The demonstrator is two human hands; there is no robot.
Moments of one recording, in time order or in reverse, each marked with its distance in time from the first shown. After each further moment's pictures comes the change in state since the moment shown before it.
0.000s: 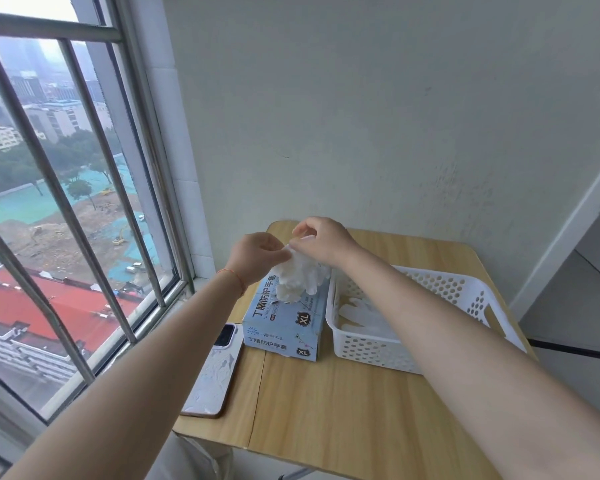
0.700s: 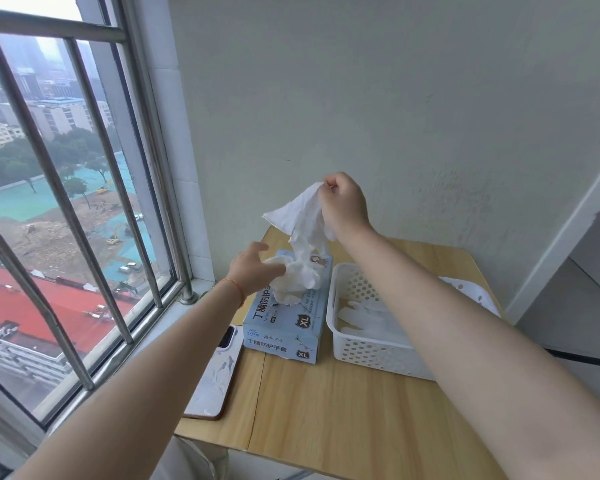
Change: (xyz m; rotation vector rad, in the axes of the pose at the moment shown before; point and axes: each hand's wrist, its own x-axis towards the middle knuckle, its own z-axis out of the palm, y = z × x) left_hand -0.003 -0.018 0.004 0.003 -0.065 -0.242; right_hand 0.012 -0.031 -0.032 0.409 0.466 -0.009
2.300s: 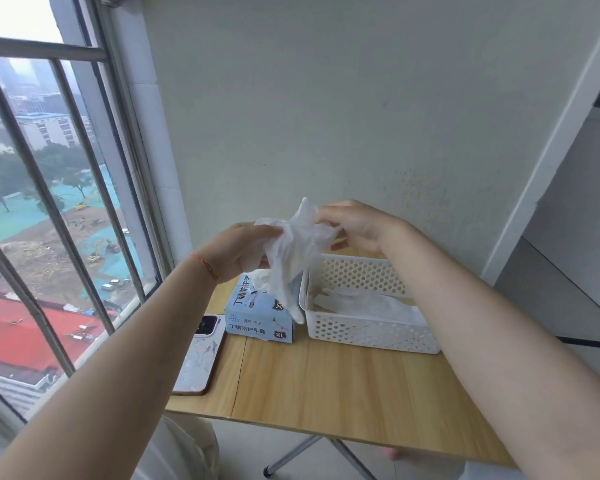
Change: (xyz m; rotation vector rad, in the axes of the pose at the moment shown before) left_hand -0.063 0.061 -0.023 -0.611 -0.518 0.196; right_hand -0.045 -0.007 -0.095 0.092 -0.575 0.332
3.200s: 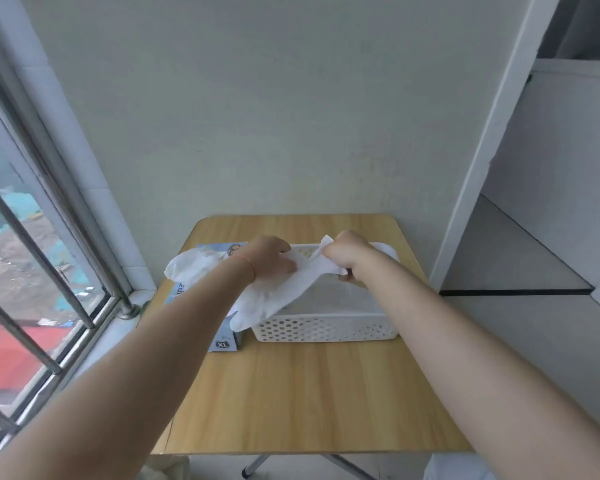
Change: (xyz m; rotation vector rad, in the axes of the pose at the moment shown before) left_hand 0.114 -0.055 0.098 1.286 0.018 -0.089; right_hand 0.005 0.108 -0.056 -0.224 0.362 0.464
